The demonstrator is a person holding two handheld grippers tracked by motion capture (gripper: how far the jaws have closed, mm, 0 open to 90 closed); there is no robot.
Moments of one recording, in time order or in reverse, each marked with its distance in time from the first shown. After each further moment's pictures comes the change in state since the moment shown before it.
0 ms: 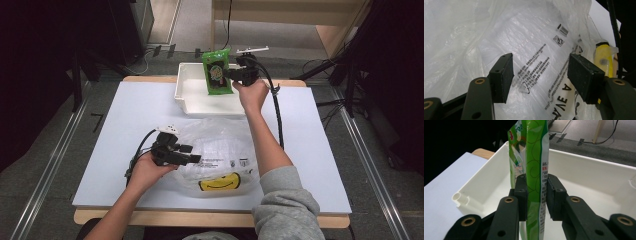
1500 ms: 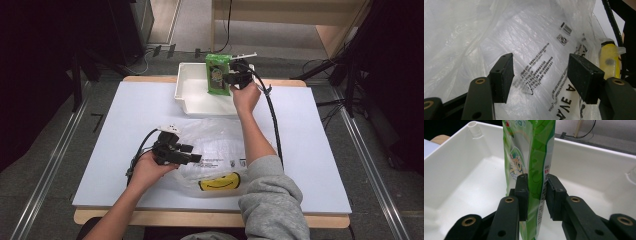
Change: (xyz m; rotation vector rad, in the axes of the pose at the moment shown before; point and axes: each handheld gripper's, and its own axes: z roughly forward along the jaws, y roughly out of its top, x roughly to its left) left arm 0.004 0.001 0.006 0.018 0.006 -0.003; right arm -0.015 -0.017 0.053 0.048 -0.146 -0.031
